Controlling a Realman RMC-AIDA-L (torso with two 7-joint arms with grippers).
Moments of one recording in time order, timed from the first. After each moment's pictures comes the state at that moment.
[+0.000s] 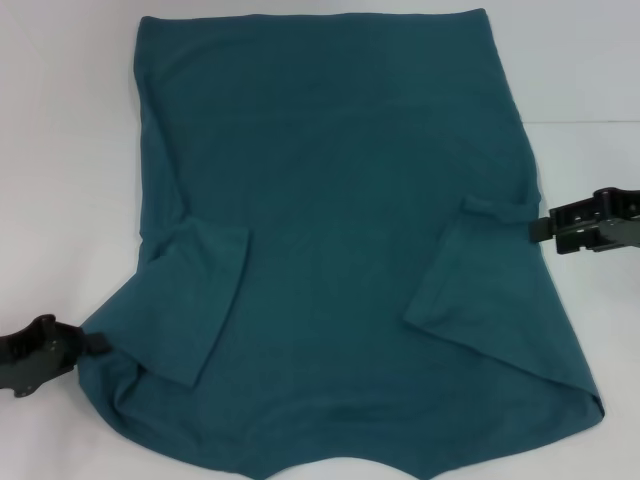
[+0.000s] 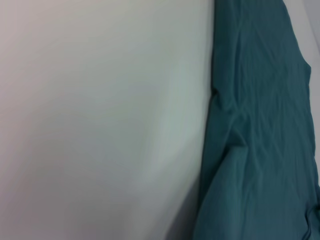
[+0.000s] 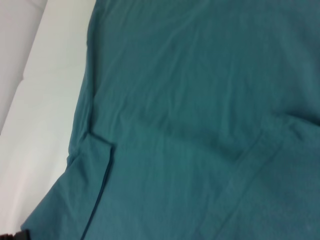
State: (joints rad) left arm -0.44 -2.02 0.34 0.64 2.37 1.45 -2.46; right arm 0.74 1.86 -0.68 -0.70 -2.37 -1.56 2.53
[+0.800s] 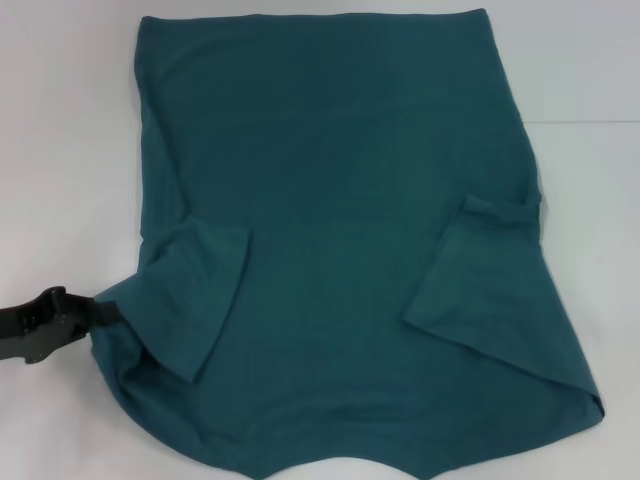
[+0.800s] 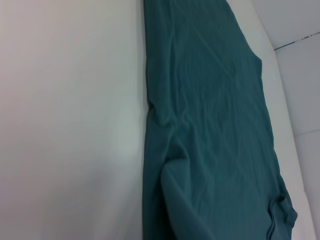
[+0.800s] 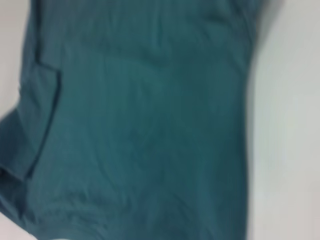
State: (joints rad) left arm -0.47 -2.02 0.34 0.65 2.32 1.50 -2.37; right arm 0.61 1.78 -0.62 -0.79 -2.50 -1.82 2.51
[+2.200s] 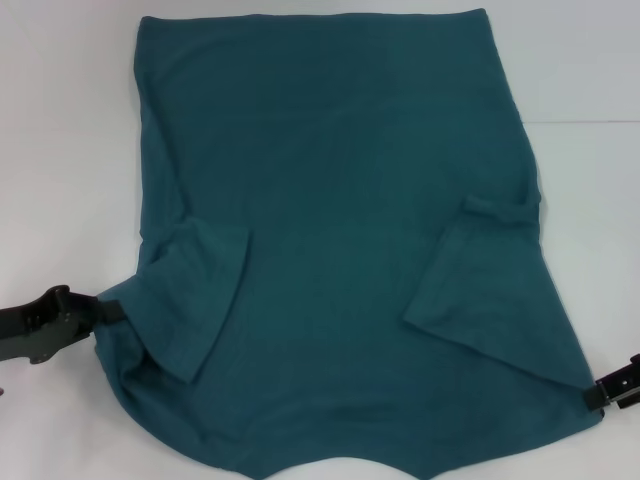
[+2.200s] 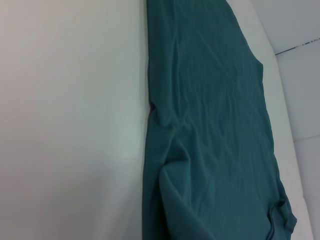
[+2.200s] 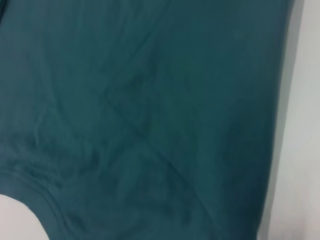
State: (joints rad) left arm -0.47 -2.03 0.34 0.64 2.32 1.48 -2.38; right arm 0.64 1.94 -0.75 -0.78 -2.67 -1.66 2.44
